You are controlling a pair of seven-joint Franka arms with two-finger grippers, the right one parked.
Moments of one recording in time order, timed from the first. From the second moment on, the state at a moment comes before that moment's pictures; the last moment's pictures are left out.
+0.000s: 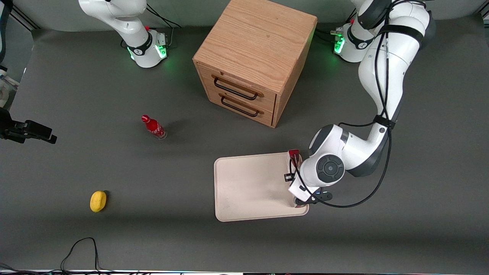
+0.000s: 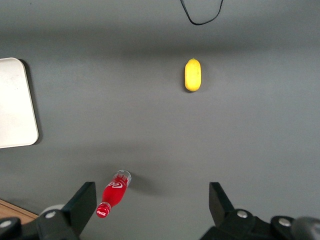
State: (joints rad) arm -0.18 0.90 -0.39 -1.18 0.18 1.96 -0.68
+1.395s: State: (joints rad) arm 0.02 0.42 -0.39 -1.47 0.17 1.73 -0.54
